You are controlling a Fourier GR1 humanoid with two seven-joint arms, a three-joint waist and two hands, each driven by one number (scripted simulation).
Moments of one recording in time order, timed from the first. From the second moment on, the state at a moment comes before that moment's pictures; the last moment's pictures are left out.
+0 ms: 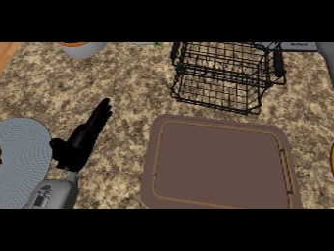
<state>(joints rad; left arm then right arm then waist) -0.15 0.14 -0.10 -1.32 0.05 -0.09 -0.10 -1.20 -0.41 -0.04 -0.87 0.42 0.18 0.46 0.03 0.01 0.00</state>
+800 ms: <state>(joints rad) -0.13 0.13 -0.10 -1.34 0.03 -0.10 -0.11 -1.40 -0.23 -0.15 -0.46 0.40 0.05 0.35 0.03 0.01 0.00</state>
